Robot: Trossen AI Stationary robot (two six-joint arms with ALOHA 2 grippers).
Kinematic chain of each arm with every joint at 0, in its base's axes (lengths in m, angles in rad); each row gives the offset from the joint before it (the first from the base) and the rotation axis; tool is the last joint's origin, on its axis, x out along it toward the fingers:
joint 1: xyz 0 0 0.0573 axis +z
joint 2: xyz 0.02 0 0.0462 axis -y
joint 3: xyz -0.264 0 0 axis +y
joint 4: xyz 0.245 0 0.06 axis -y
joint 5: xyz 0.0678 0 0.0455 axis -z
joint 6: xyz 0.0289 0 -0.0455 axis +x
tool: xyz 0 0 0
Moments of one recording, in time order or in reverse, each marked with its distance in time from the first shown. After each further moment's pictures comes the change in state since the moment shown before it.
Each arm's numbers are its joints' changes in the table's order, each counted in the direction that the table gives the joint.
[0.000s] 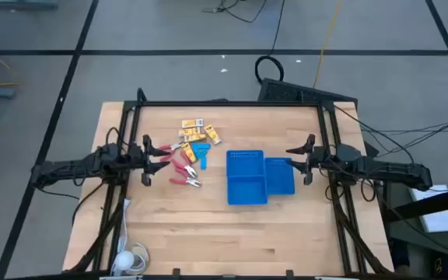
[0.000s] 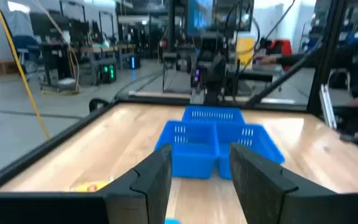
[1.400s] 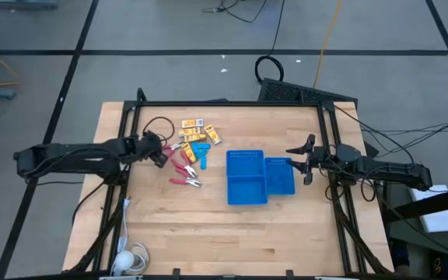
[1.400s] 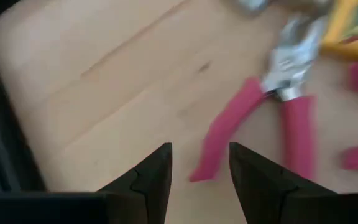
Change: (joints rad) left arm 0.261 -0.881 -0.301 -0.590 -0.429 -0.448; right arm 0.000 0.000 0.000 0.000 0.000 0.000
